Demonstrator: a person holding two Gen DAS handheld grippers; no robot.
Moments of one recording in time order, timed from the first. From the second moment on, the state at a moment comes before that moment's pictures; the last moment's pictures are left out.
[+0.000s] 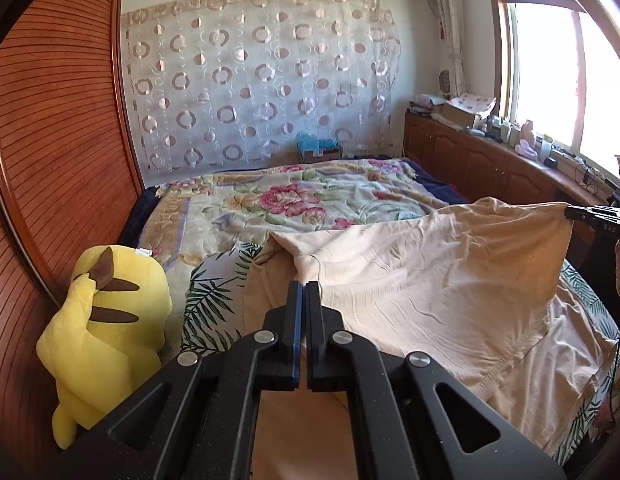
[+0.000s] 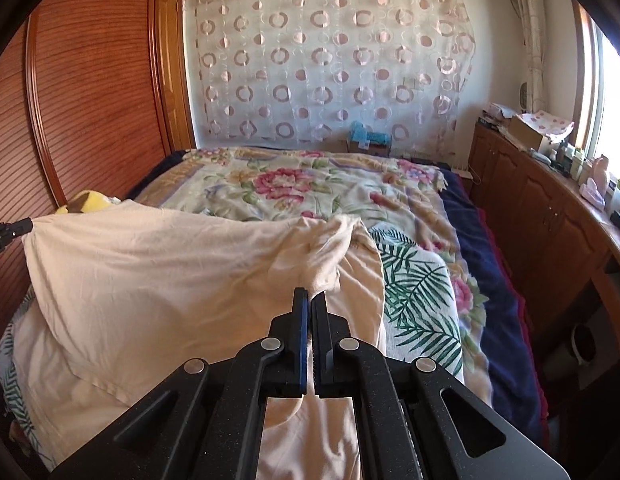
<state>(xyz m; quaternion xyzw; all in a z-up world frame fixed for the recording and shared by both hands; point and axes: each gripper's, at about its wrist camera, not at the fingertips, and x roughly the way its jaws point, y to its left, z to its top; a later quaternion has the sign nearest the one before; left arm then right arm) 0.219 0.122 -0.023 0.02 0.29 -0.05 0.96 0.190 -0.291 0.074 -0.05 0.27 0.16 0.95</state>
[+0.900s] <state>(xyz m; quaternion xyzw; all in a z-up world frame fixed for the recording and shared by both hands) 0.102 0.165 -0.072 -0.02 0.32 -0.03 0.95 0.066 -0.341 0.016 -0.06 0.29 0.16 0.94</state>
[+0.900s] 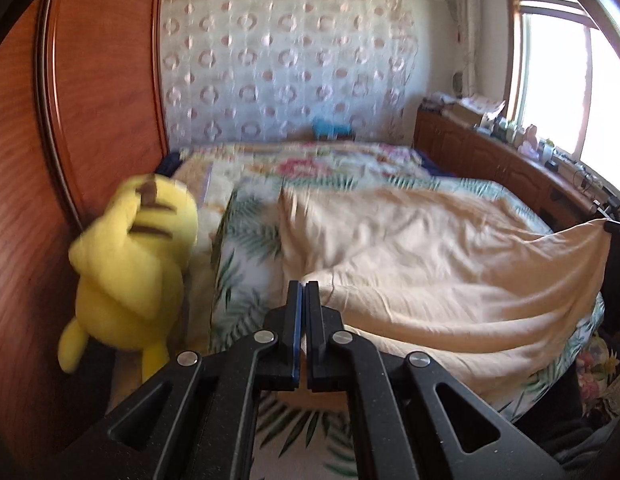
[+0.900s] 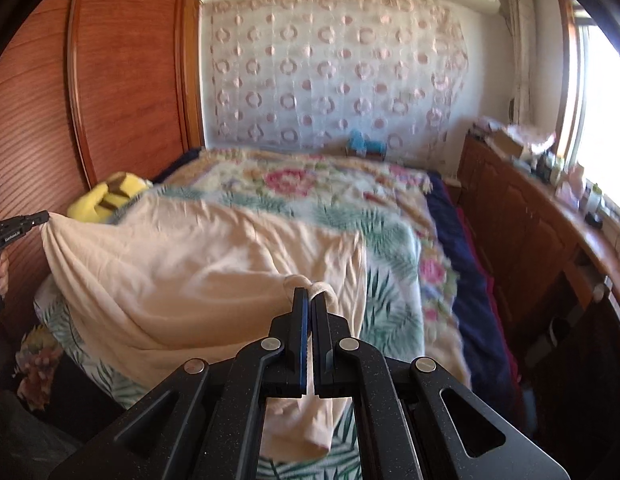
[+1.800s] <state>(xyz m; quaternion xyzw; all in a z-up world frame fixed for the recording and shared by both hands) 0.097 0.168 -0.123 -0.04 0.37 -0.02 0.93 0.120 -0.354 -0.047 -0.02 0.34 0.13 0.93</state>
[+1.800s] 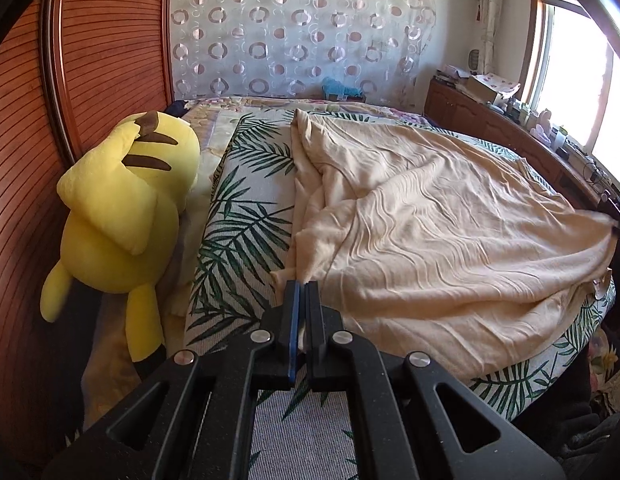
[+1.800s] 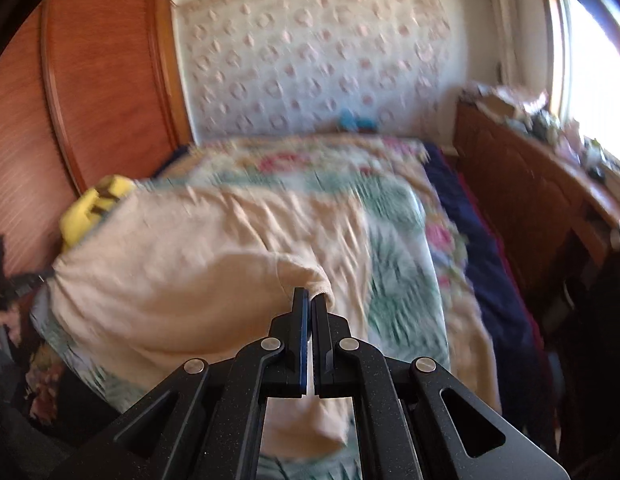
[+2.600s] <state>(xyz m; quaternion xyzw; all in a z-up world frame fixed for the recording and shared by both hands) 0.114 0.166 -0.134 -0.05 0.40 -0.02 0.91 0.075 -0.344 -0.069 -0.03 0.33 0.12 0.94</state>
